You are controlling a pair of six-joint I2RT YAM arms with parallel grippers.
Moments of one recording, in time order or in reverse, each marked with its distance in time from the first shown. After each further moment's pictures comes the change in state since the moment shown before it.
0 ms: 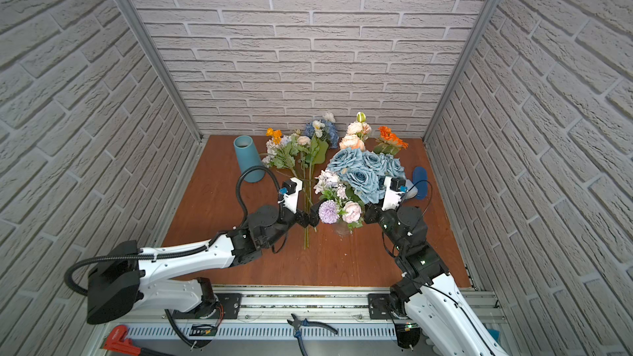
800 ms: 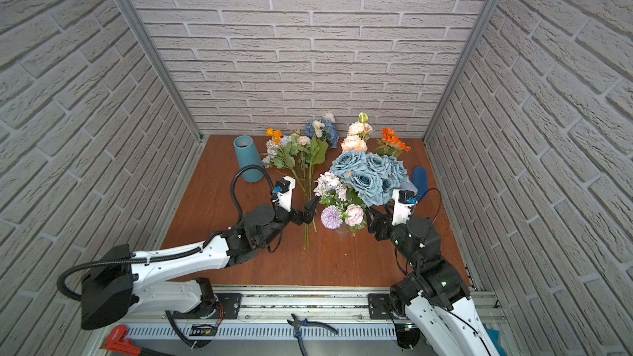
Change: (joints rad) left arm 0.048 -0.038 -0.022 -0.052 -0.060 -0.019; right arm 0.000 -0.166 0.097 -0.447 0.040 -0.028
